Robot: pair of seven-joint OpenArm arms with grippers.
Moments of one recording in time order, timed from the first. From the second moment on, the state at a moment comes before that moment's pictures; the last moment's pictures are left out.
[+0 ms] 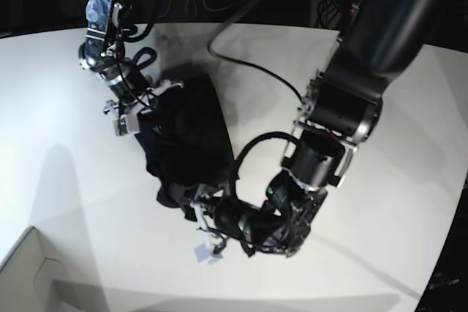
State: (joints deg) left arm -50.9 6.4 19.6 26.8 -48.6 -32.9 62.4; right arm -7.3 -3.1 20.2 78.1 -1.0 40.1 -10.5
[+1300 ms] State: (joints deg) left arm -42.3 -13.5 -4.6 27.7 -53.1 -32.9 71.5; right arm -6.5 -3.4 20.3 91.6 -5.3 39.9 -15.7
